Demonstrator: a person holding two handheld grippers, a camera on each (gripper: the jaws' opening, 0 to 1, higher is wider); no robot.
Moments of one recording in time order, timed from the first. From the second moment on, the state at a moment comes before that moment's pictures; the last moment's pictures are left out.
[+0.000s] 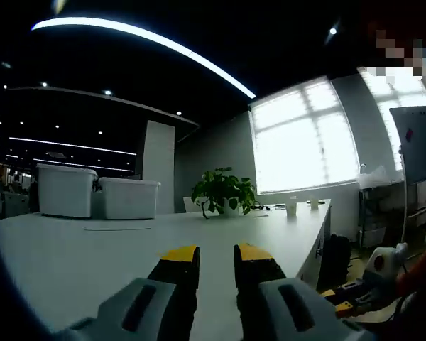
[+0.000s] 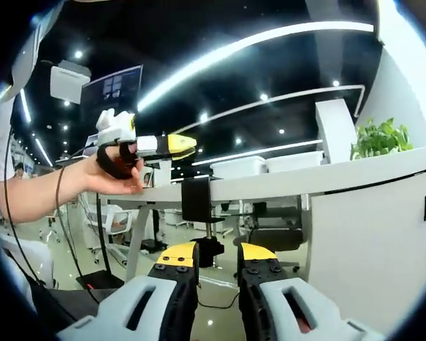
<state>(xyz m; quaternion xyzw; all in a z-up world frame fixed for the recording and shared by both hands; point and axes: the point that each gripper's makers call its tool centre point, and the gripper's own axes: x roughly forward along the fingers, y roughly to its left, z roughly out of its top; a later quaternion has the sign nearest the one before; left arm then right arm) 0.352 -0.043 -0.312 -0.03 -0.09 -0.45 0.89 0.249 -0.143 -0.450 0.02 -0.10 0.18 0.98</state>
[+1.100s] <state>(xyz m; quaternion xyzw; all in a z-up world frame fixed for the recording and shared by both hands) 0.284 -0.069 -0.381 -0.05 -0.05 -0.53 0.85 0.243 -0.145 -0.459 0.03 -0.09 0.17 0.98</state>
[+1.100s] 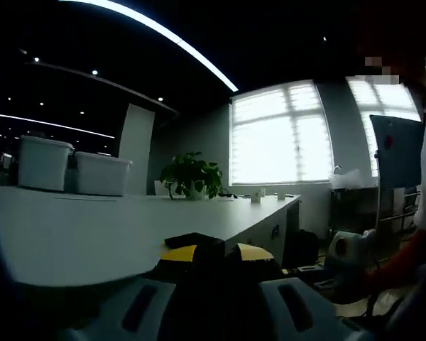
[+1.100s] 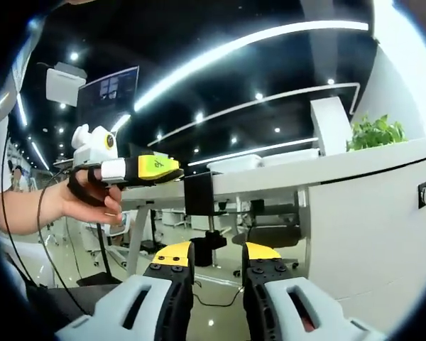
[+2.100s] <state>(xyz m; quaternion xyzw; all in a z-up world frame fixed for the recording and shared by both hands) 0.284 -0.103 -0.404 -0.06 -0.04 -0.59 0.81 0.271 -0.131 -0.483 -0.01 -0.06 0.17 0.98</state>
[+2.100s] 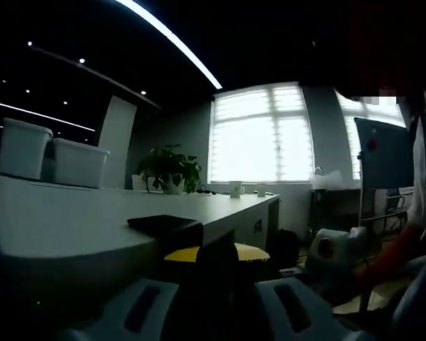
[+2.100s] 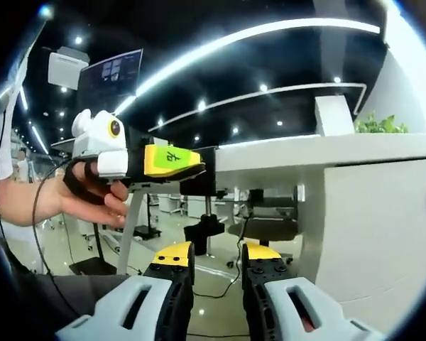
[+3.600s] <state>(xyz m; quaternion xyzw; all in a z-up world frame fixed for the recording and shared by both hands) 0.290 -0.100 -0.392 -0.08 -0.06 -0.62 0.78 0.326 -0.102 -0.478 -0.04 -0.10 0.13 0.99</state>
